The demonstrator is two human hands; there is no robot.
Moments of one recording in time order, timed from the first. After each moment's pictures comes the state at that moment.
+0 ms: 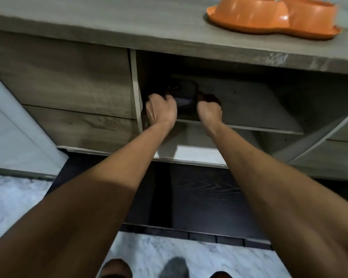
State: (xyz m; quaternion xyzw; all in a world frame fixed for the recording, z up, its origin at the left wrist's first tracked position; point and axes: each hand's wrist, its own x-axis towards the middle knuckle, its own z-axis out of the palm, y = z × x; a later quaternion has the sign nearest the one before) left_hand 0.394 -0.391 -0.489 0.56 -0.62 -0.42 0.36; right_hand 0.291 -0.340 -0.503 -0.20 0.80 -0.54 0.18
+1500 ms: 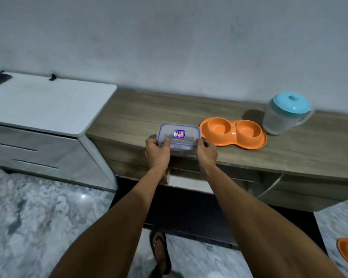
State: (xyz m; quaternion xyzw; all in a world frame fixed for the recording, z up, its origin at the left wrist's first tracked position) left_hand 0.482 -0.337 -0.195 0.62 -0.51 -0.47 0.38; right_hand 0.367 -0.282 -0.208 -0.13 0.76 -0.57 0.30
